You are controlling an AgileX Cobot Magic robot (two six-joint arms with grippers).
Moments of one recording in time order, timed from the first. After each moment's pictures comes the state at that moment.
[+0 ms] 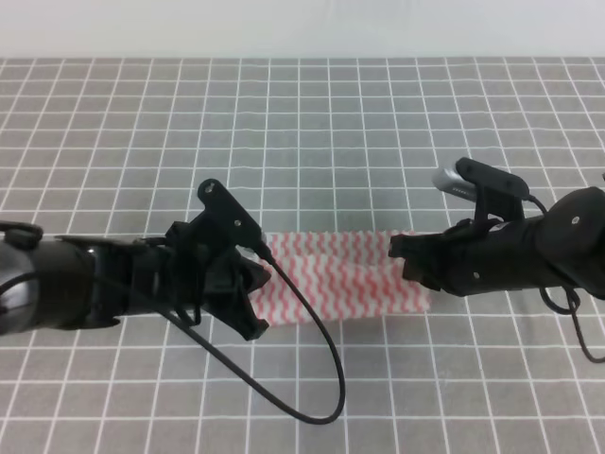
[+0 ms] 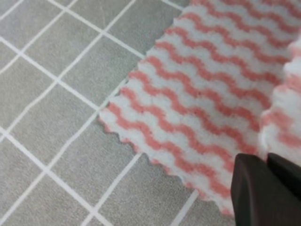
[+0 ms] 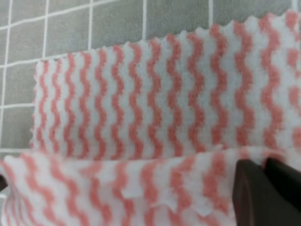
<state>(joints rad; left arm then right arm) -0.43 1.73 -0.84 -1.75 0.27 2.18 0.43 1.71 -0.95 0.87 0.26 -0.27</state>
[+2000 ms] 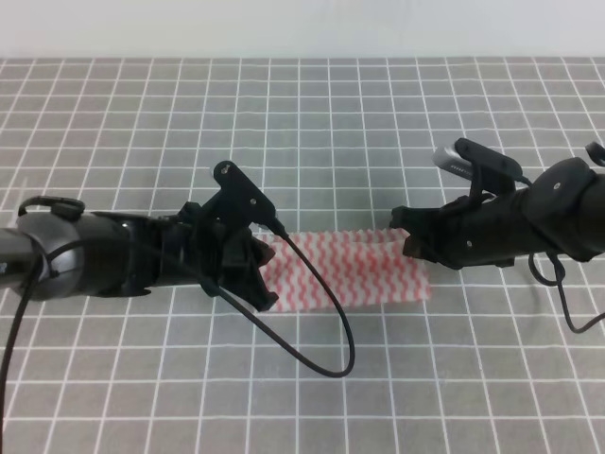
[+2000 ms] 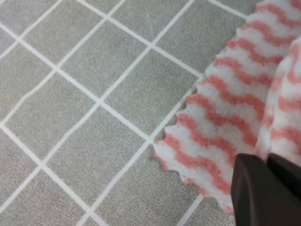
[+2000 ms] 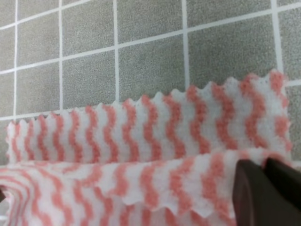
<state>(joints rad) -0.43 1.87 -1.00 -1.75 0.22 2.18 0.36 1.87 -1.11 0.87 0.31 -0.27</state>
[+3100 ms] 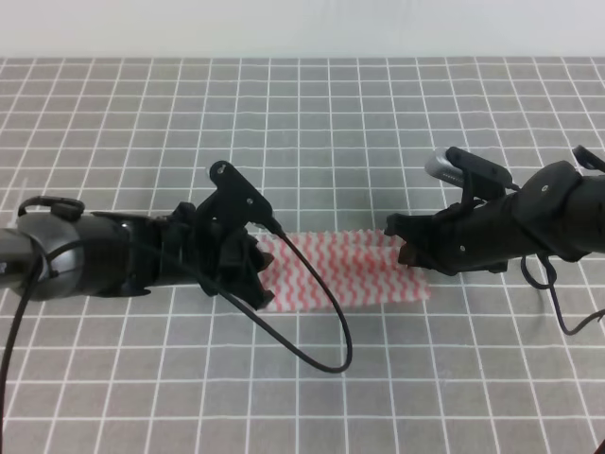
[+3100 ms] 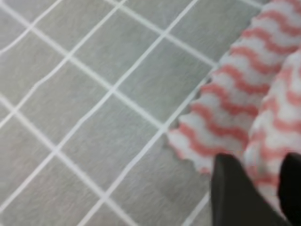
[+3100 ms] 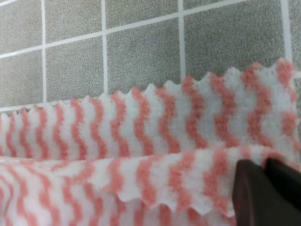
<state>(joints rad) -0.43 1.87 -1.01 -1.75 0.18 2.17 0.36 1.92 -1.14 0.87 0.34 -0.27</state>
